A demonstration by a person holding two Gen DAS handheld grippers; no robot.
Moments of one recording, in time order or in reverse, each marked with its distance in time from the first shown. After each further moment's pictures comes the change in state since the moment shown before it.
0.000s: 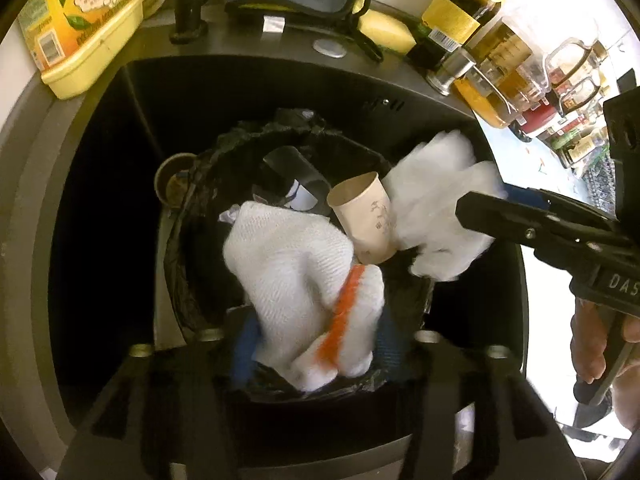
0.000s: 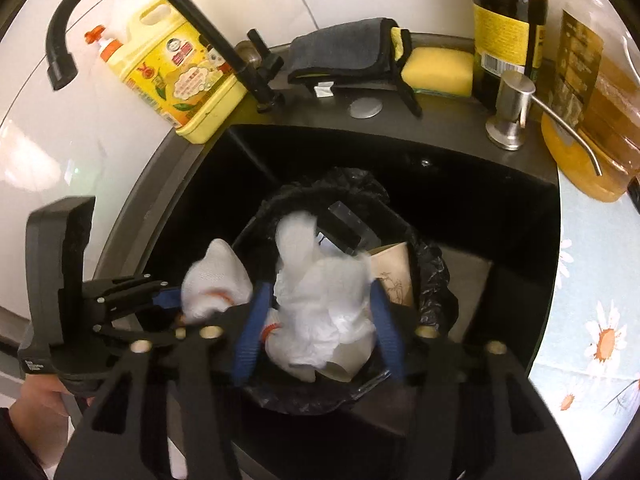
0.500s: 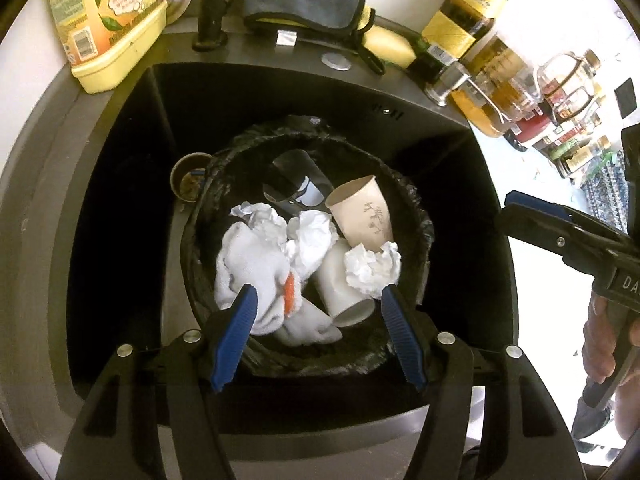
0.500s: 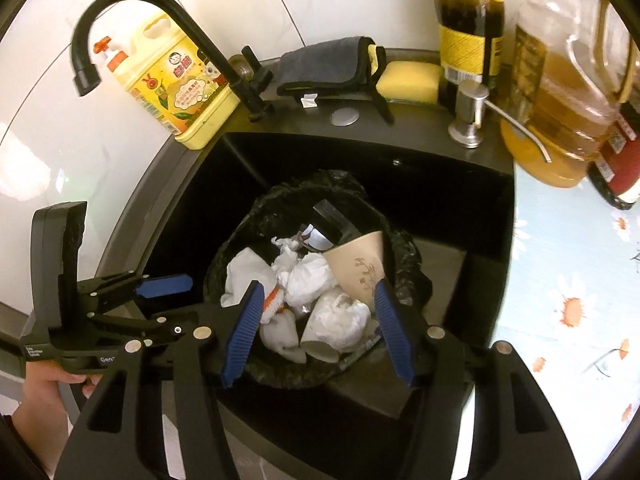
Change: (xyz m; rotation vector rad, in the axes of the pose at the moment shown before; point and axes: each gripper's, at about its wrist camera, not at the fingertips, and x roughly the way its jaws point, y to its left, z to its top) left arm -0.026 -0.005 -0.016 -0.033 -0.048 0.034; right arm -0.044 0.004 -0.019 0.001 -0.025 -0.050
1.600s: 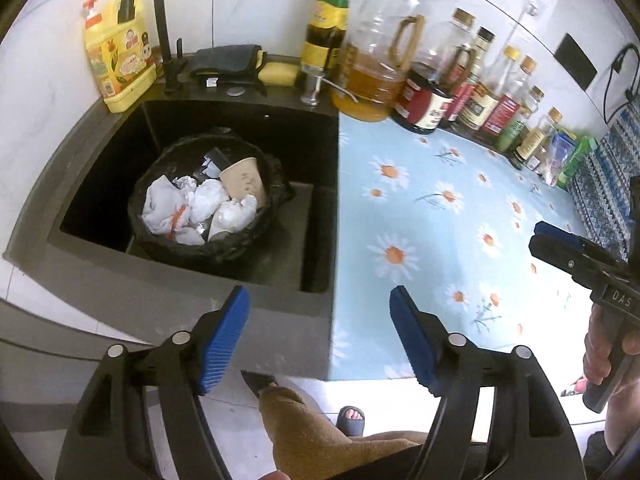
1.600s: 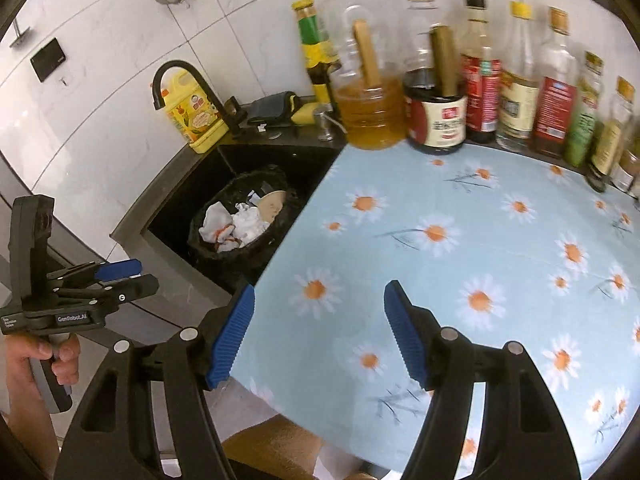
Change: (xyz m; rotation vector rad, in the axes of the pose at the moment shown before) left arm -0.071 -0.244 -0.133 -0.035 -0.200 0.145; right arm -0.226 -0.148 -0.168 -0.055 -0.179 0.006
